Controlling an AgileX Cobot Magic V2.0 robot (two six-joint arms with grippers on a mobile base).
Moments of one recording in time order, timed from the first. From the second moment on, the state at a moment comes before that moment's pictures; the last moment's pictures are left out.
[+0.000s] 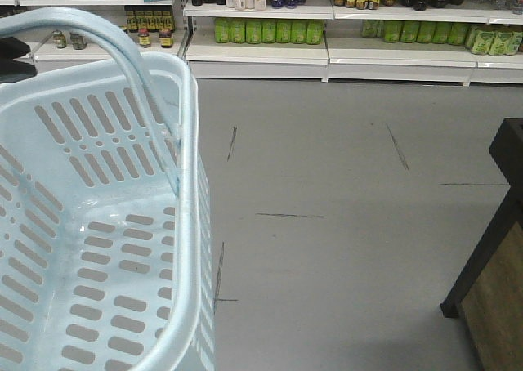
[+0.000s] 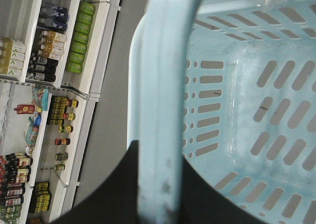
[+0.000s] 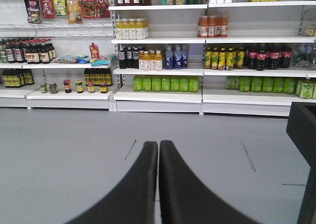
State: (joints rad) left arm -0.83 1.13 -1.61 0.38 1.29 0.68; right arm 0.09 -0.01 0.03 0.01 0.09 -0.02
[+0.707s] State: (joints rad) left arm -0.83 1.13 -1.61 0.38 1.29 0.68; right arm 0.09 -0.01 0.03 0.01 0.09 -0.02
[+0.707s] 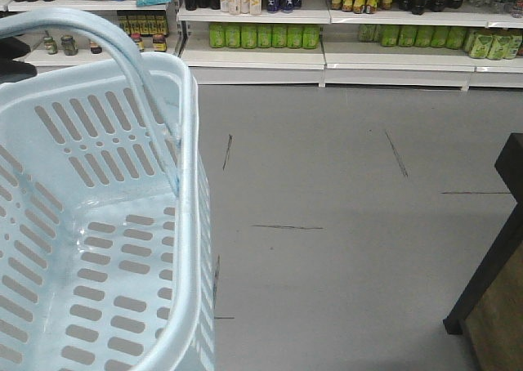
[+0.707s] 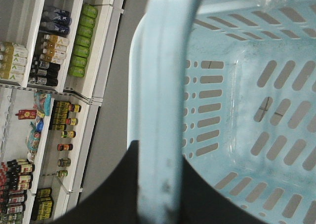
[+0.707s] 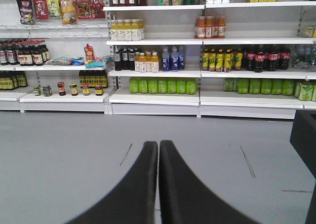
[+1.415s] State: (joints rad) left arm -0.83 1.13 -1.61 0.38 1.29 0.68; right arm 0.09 -0.01 0.03 0.01 0.09 -0.02
